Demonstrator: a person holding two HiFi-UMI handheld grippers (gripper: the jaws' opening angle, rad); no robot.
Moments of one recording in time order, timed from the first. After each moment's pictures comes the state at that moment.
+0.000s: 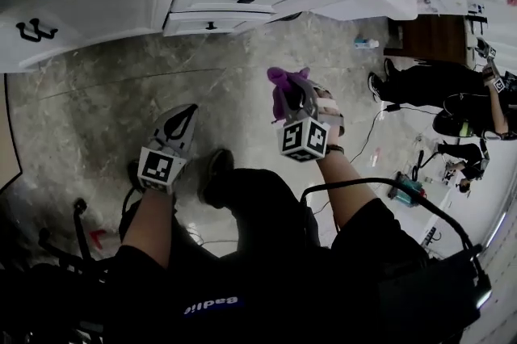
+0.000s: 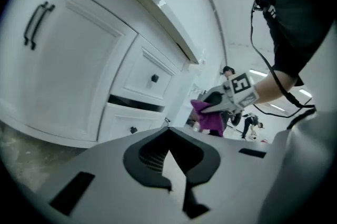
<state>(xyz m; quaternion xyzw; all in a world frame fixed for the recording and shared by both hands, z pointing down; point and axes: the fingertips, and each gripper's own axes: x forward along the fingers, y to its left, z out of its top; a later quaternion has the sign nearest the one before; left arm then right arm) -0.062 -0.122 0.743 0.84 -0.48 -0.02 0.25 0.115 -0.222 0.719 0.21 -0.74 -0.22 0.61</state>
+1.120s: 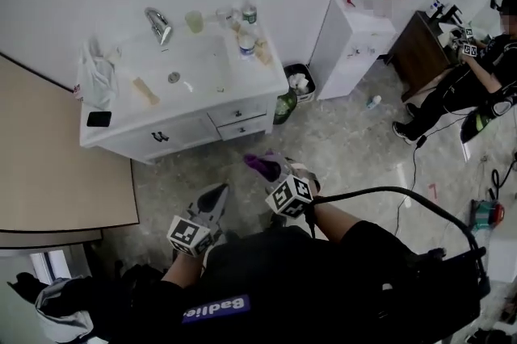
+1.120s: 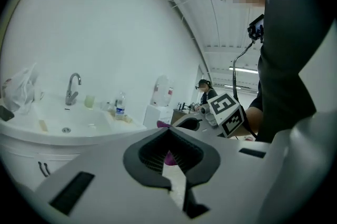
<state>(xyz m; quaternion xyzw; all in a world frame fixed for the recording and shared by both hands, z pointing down) 0.019 0.005 0.177 0.88 -0.45 0.02 0.17 0.084 -0.055 0.245 0.19 -0.92 -0.06 0.35</state>
